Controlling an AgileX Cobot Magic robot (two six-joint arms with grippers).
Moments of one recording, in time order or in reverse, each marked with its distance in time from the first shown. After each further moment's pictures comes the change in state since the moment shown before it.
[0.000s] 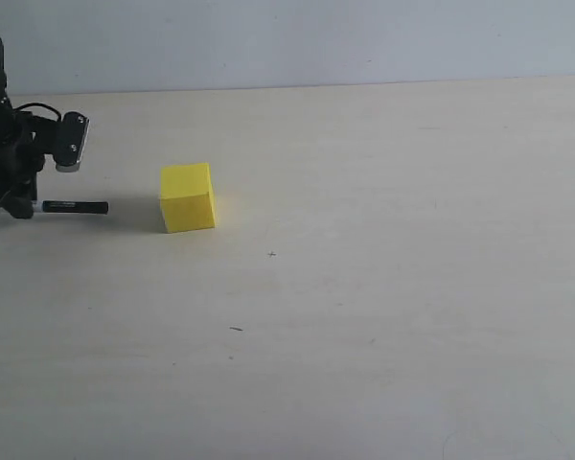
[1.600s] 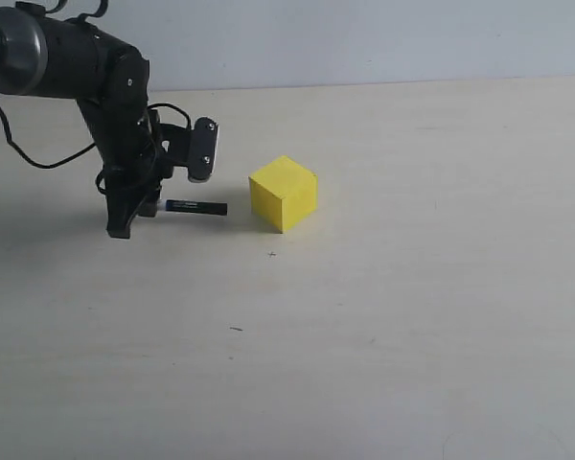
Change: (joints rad) left arm -0.345 0.005 0.000 0.026 -0.100 -0.259; right arm 0.000 0.000 0.000 0.000 0.000 0.000
